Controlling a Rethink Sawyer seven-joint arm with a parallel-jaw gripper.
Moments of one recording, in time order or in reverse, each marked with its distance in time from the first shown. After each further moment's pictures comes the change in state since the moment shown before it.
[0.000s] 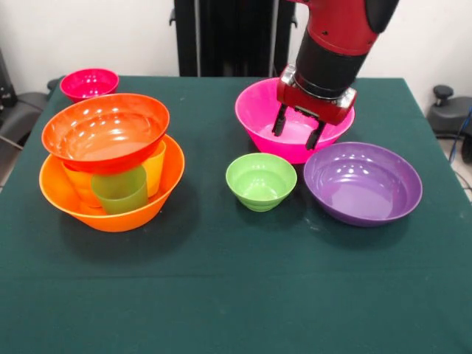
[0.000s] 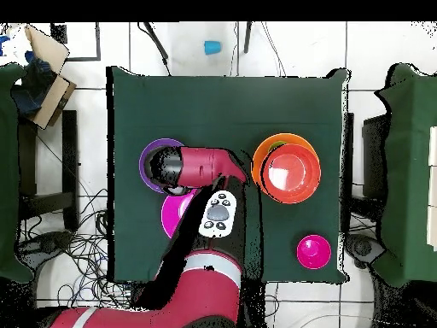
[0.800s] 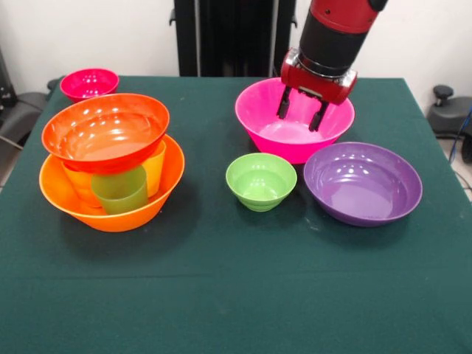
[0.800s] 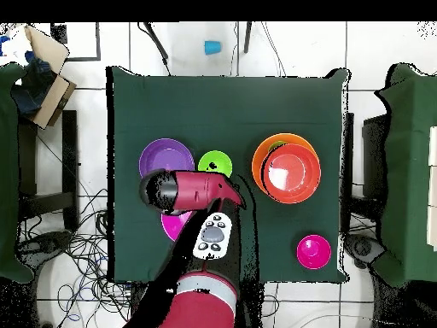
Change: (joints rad) arm 0.020 -0.079 0.014 0.208 0.002 -0.147 0.000
